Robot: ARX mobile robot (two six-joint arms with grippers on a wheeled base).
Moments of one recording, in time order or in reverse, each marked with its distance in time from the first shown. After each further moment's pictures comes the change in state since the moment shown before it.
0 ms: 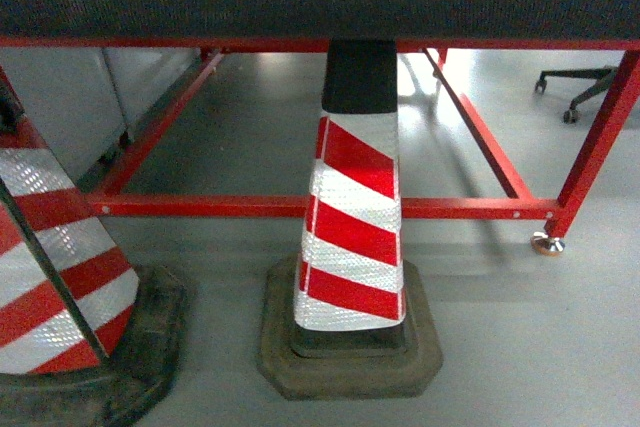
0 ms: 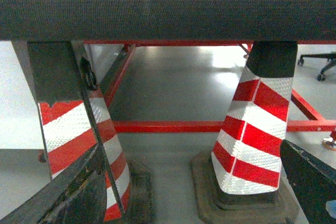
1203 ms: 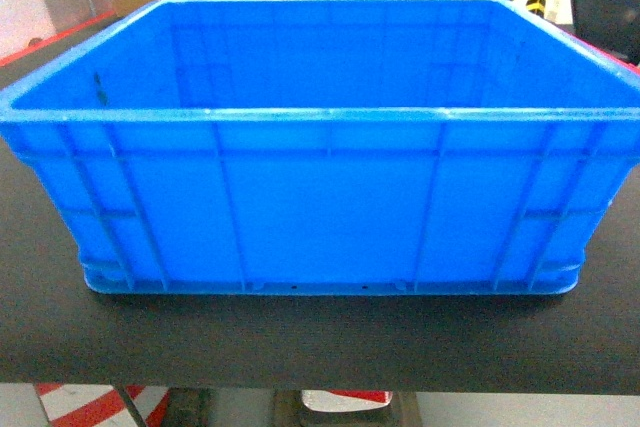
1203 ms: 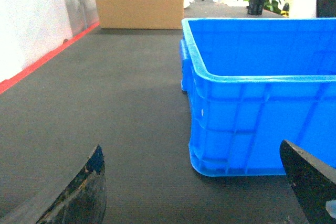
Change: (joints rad) left arm 0.000 0.000 0.000 0.001 -0.001 0.002; right arm 0.000 0.000 0.000 0.002 0.001 0.000
